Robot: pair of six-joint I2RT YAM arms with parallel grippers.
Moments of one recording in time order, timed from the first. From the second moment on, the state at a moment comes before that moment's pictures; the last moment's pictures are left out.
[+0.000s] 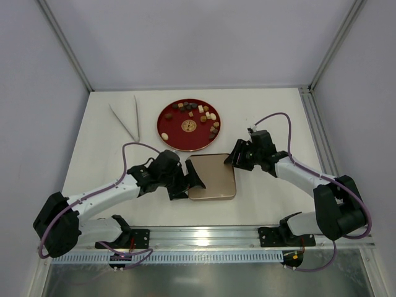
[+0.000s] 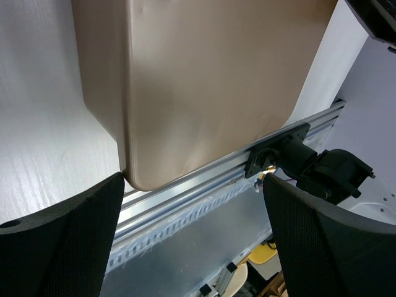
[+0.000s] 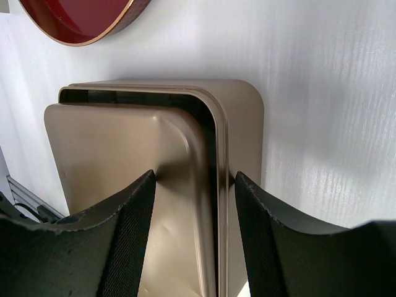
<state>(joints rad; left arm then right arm) -0.81 1.19 0.70 -0.38 0.23 -1.17 0.39 1.36 0.68 -0.12 -0.28 0.68</state>
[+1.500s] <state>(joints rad) -0.72 1.36 0.85 -0.41 0.24 -1.03 0.39 1.34 0.67 -0.12 -0.28 0.68</state>
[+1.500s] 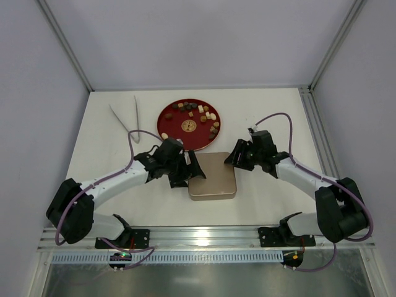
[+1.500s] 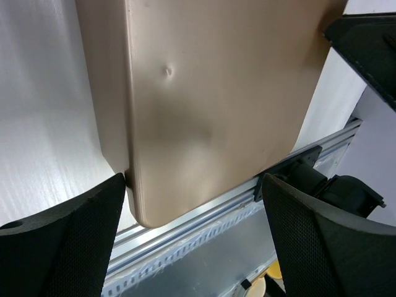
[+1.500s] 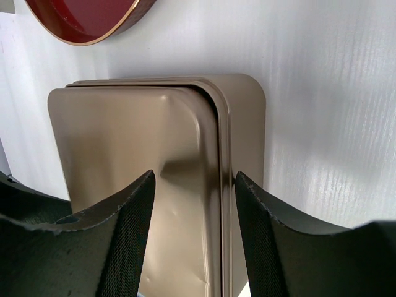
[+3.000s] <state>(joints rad) -0.65 1.55 1.01 -0.57 0.19 -0.80 0.36 1.34 0.63 -0.05 -0.29 0.69</state>
